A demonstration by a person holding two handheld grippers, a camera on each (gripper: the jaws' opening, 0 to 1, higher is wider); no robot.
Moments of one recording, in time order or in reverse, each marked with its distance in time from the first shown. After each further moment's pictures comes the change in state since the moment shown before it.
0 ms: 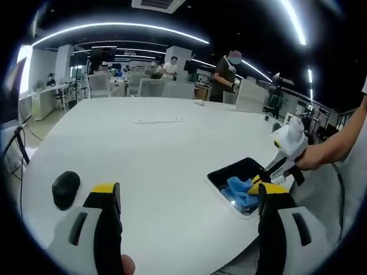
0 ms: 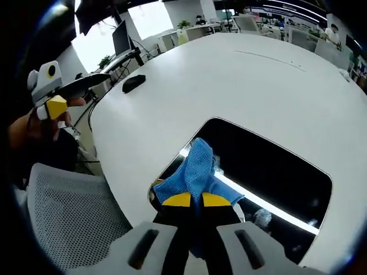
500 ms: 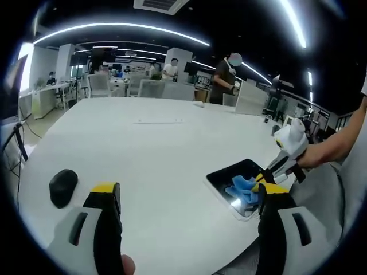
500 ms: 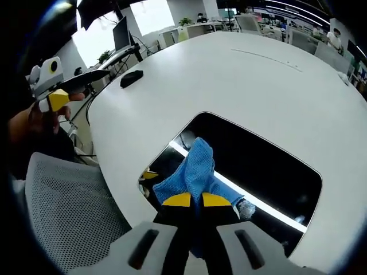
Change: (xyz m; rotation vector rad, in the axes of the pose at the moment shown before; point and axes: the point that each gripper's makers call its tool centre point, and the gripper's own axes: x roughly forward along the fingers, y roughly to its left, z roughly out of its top) left arm 0.002 -0.001 -0.003 -0.015 -0.017 -0.006; right arm -0.012 -0.020 -0.011 -0.020 0.020 -0.026
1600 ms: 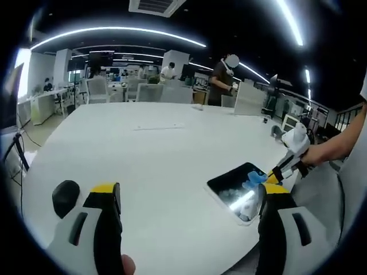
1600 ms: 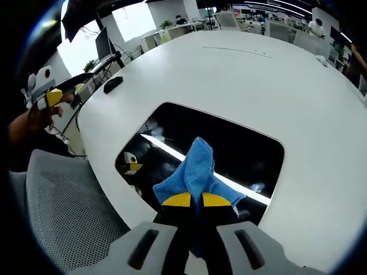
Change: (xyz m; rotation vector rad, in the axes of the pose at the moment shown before) left arm 0.003 0.001 0.016 0.023 -0.018 -0.004; right arm -0.035 -0.050 -0.036 0.096 -0.005 -0.072
